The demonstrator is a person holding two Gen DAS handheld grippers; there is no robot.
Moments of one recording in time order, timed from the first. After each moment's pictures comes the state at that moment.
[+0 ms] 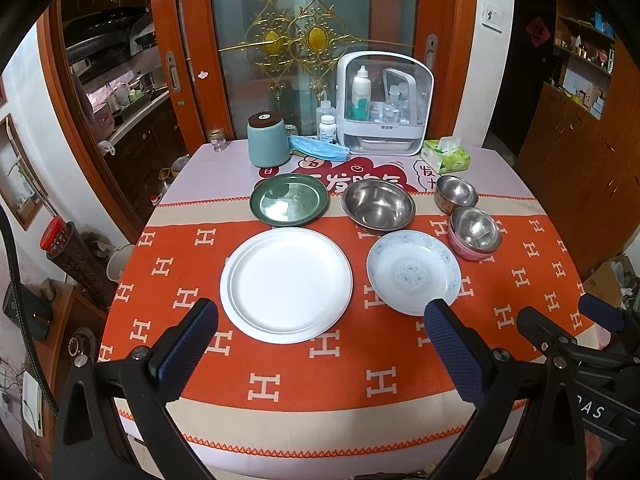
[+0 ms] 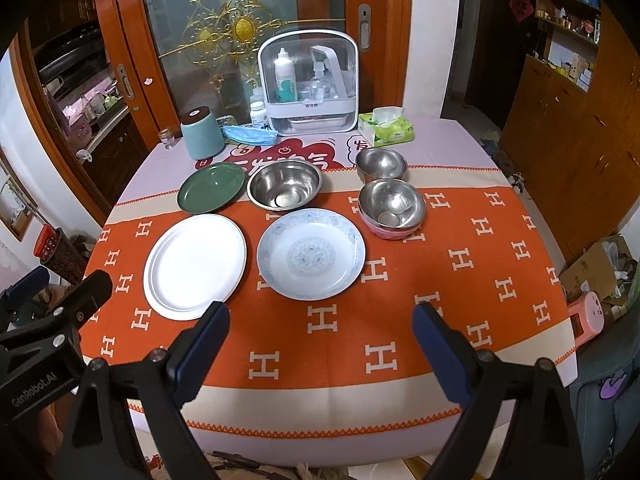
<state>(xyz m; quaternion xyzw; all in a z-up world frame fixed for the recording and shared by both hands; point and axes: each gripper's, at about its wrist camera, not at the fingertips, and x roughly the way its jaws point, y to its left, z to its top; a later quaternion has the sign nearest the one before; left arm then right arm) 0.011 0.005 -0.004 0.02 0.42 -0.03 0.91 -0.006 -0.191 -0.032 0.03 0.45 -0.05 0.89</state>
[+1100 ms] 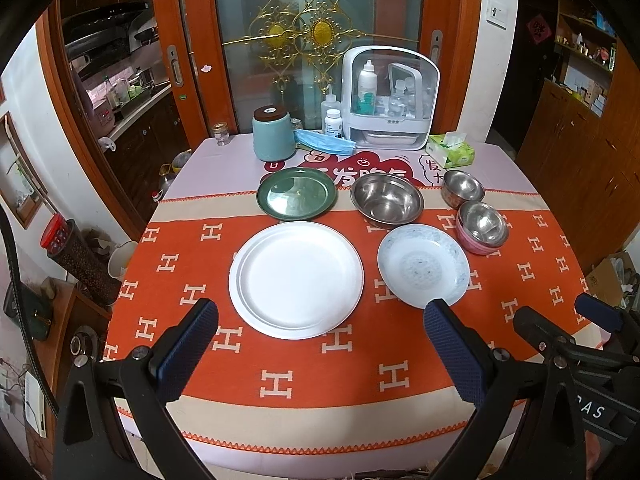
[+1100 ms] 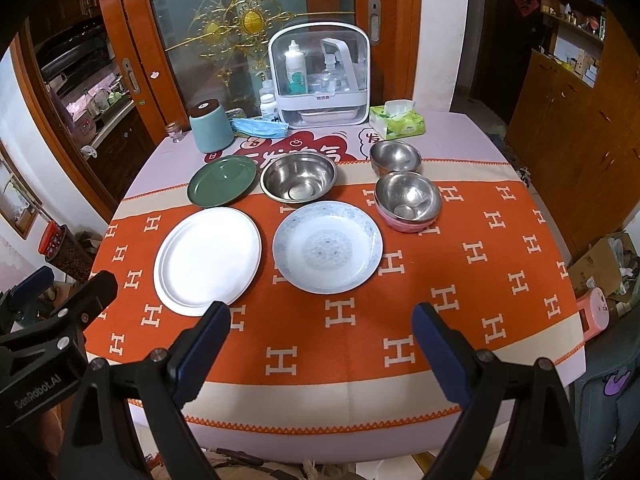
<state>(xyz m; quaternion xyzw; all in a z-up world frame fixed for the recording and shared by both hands) 0.012 0.015 -0.012 0.02 0.42 -0.03 0.91 -0.004 -0.170 -0.038 0.04 0.46 -0.04 0.89</state>
